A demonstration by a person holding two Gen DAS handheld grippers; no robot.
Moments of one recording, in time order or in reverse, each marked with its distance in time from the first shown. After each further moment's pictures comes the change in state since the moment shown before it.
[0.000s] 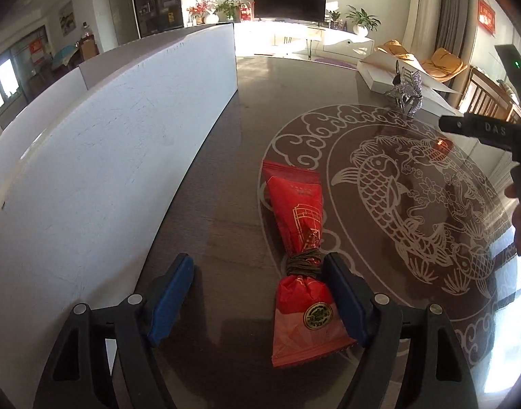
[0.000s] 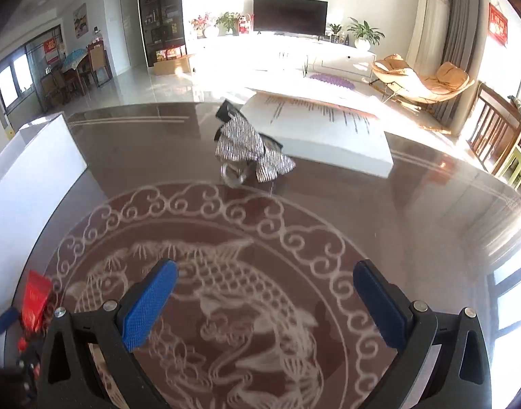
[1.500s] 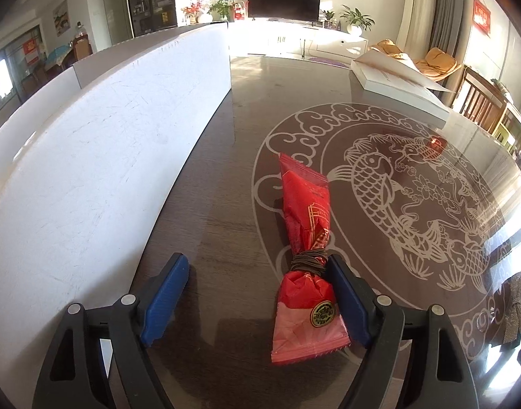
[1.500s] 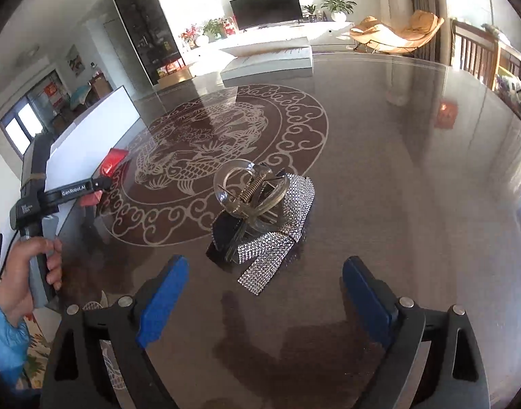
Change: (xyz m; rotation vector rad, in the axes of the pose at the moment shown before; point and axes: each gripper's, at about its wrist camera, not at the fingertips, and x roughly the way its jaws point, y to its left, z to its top) left arm -0.002 -0.003 -0.002 0.010 0.002 -0.040; right arm -0.160 -0.064 -0.235 0.171 0.041 0.144
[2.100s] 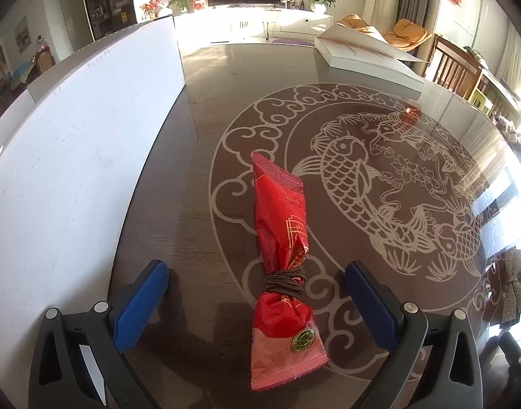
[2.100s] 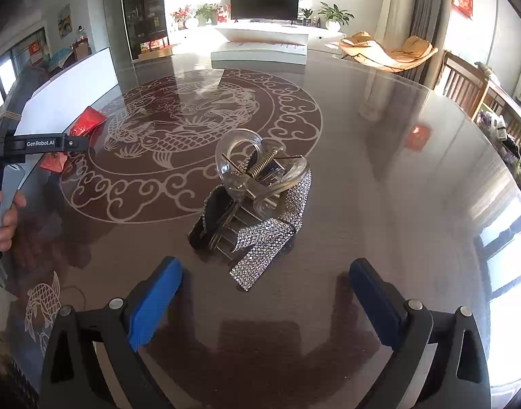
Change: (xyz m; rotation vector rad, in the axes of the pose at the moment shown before) left arm 0.017 -0.014 0.017 0.136 0.082 -0.082; right arm 0.015 0.023 -0.016 -0.101 0.016 -0.193
